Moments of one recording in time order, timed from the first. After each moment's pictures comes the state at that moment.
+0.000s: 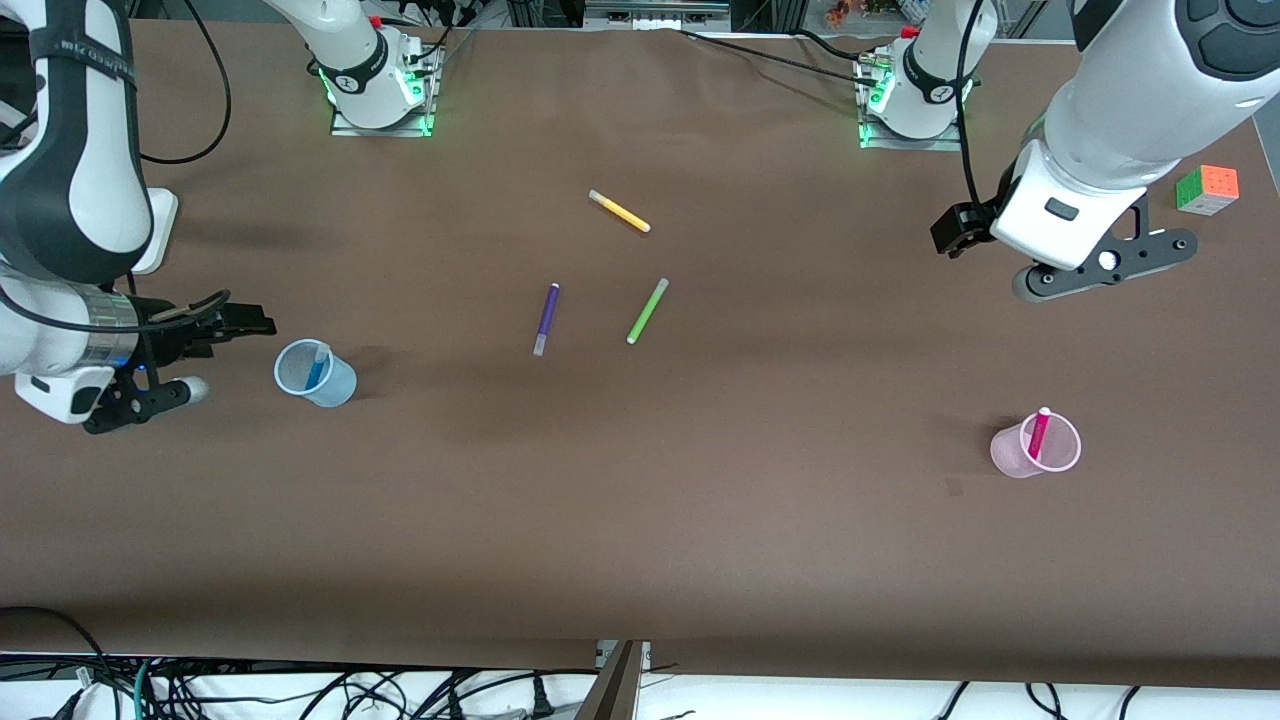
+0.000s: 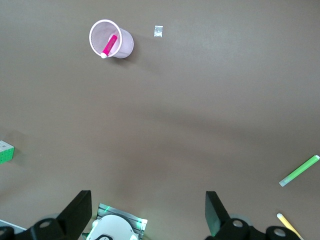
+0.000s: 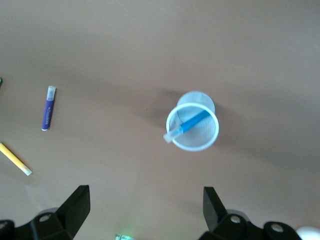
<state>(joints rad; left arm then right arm) -0.18 0.29 -0.18 -1.16 0.14 1.22 -0.56 0.11 0.43 -0.13 -1.34 0.14 1.47 -0.28</state>
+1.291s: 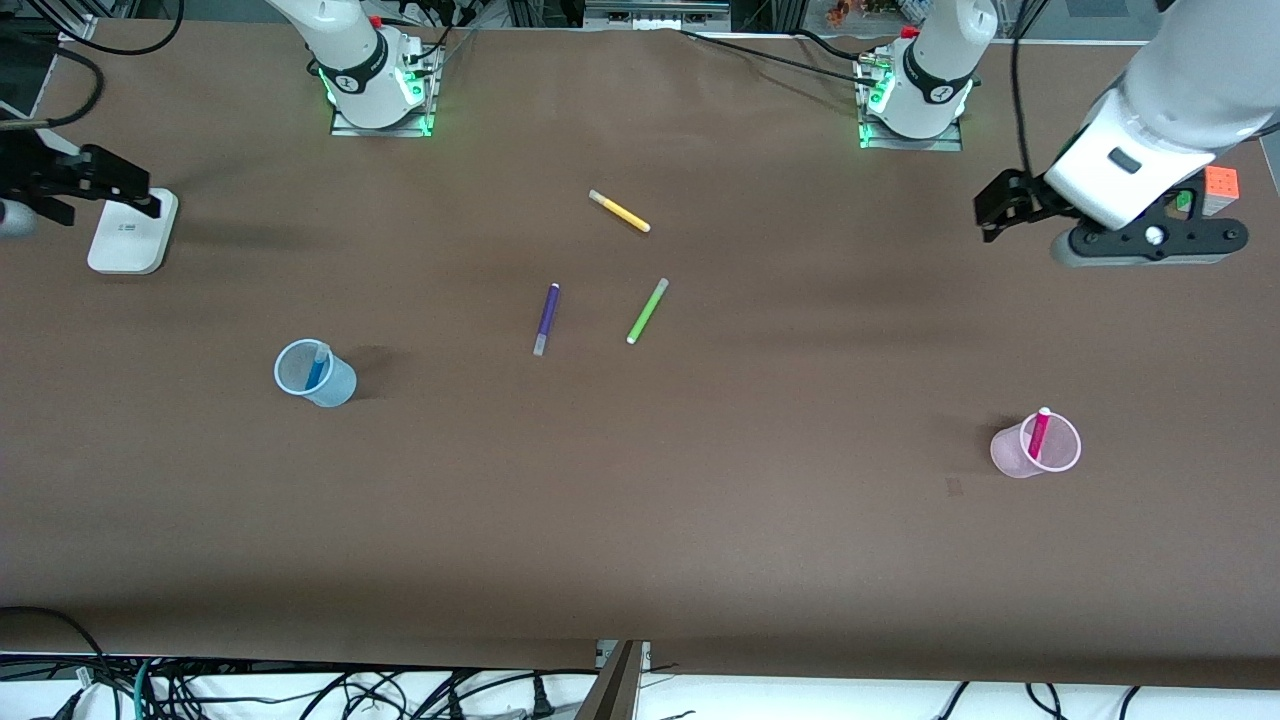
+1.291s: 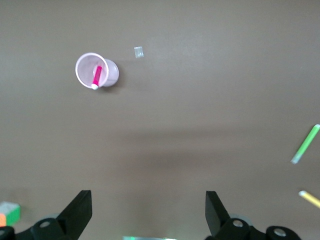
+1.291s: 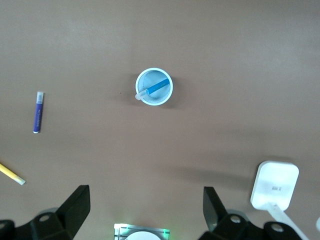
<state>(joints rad) -0.09 0.05 -0.13 -1.48 0.07 1.44 -0.15 0.02 -0.03 -0.04 -1.63 0.00 1.49 -0.10</state>
